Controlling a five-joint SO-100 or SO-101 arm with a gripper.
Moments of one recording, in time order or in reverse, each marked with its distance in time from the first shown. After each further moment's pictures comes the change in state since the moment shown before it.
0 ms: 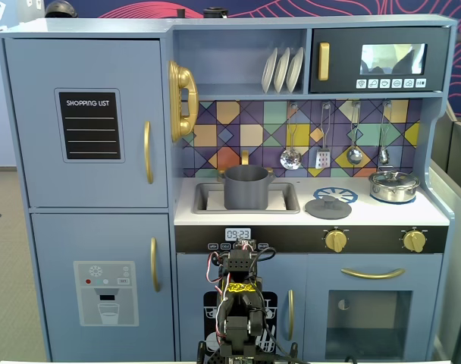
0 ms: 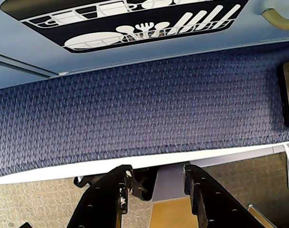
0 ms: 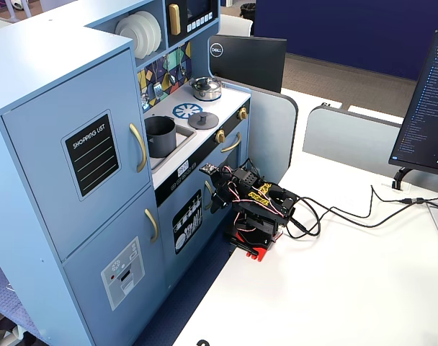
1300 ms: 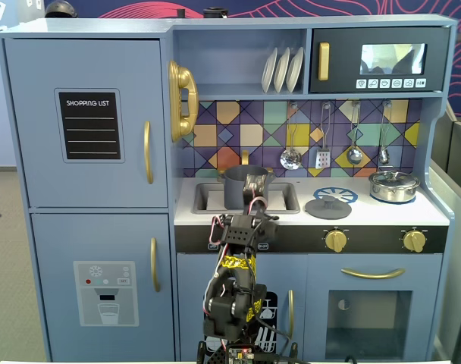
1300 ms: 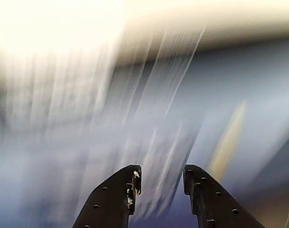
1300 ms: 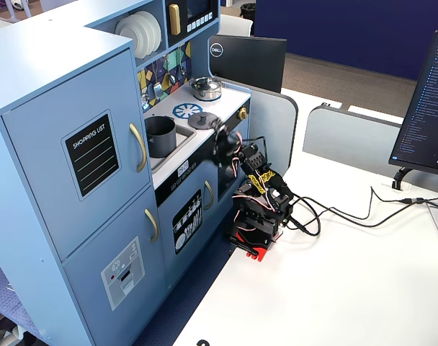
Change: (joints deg) arm 17.5 -14.6 -36.2 -25.5 -9.2
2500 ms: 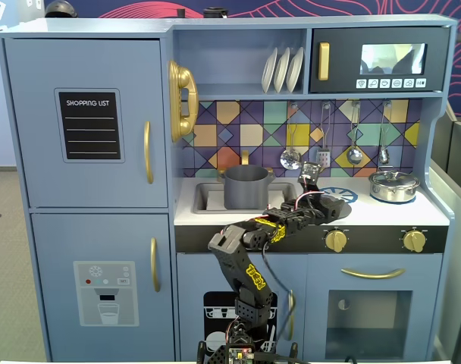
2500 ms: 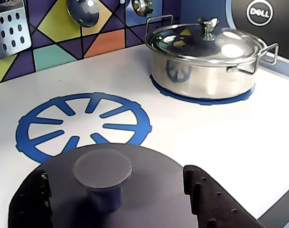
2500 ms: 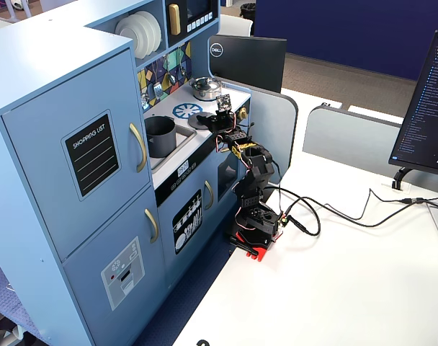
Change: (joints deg) arm 20.2 -49.7 -8.3 -64.0 2.2
